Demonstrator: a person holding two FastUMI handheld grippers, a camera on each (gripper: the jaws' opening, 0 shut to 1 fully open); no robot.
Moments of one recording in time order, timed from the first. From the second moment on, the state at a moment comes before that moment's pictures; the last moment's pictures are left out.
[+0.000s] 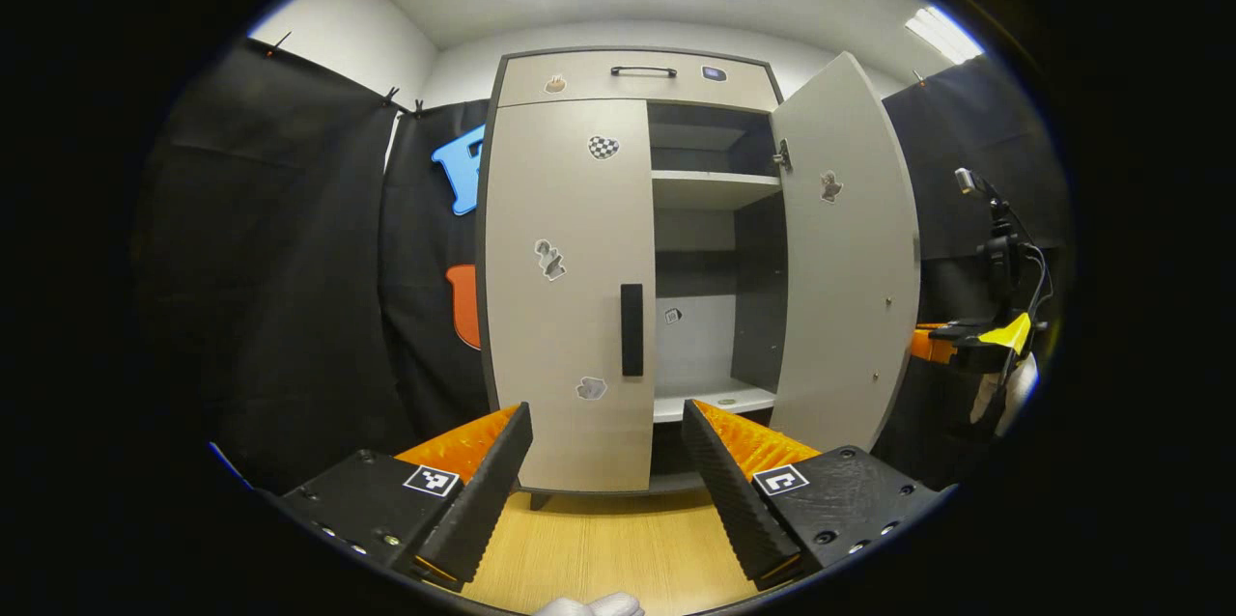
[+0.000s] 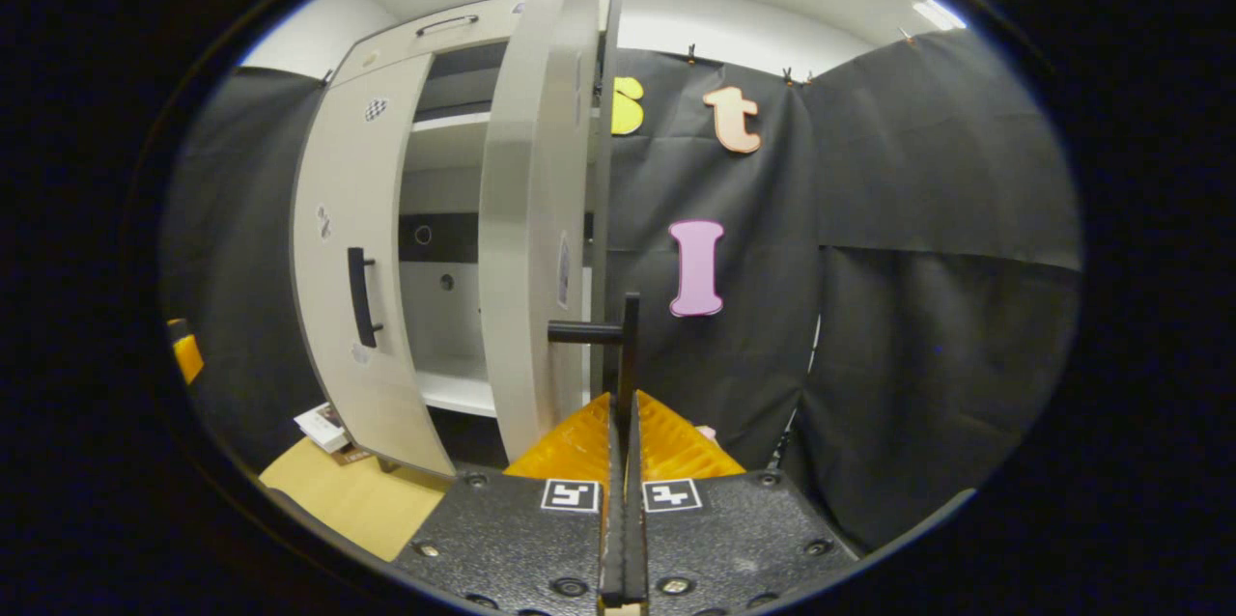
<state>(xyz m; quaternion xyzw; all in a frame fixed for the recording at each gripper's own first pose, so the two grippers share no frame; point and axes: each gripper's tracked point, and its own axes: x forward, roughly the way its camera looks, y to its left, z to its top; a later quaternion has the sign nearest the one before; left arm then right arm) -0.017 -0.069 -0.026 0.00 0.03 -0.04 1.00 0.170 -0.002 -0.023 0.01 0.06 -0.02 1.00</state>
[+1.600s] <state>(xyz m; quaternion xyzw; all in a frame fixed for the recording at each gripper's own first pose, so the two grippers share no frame) 0.029 -0.048 -0.033 0.02 0.04 -0.04 1.00 0.132 0.027 -0.005 0.00 0.02 -0.04 1.00</state>
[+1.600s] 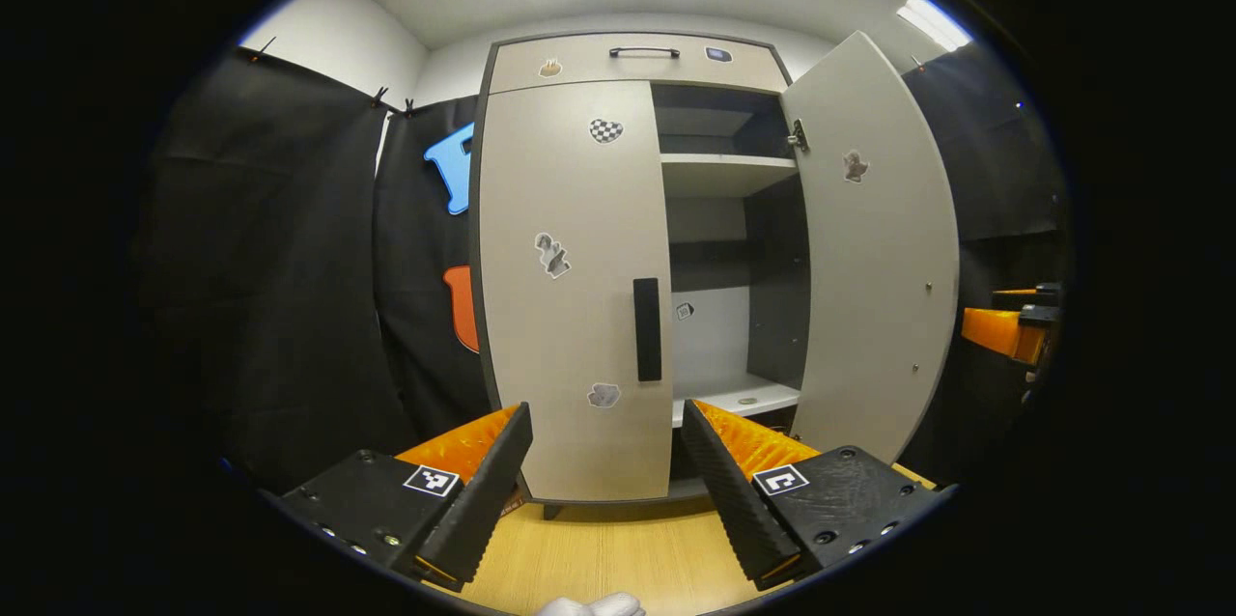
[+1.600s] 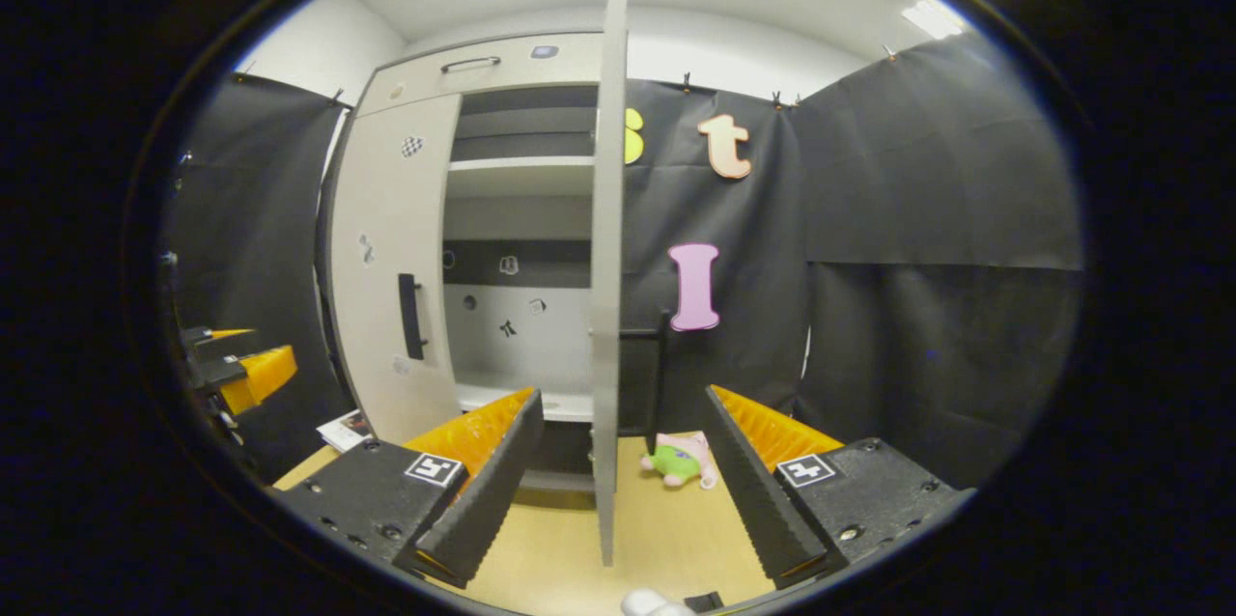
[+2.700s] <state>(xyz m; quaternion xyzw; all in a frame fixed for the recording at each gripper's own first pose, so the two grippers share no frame) 0.240 -0.107 -0.045 0.01 0.02 -0.05 1.00 0.125 0.091 -0.009 -0.02 0.03 -0.02 1.00</state>
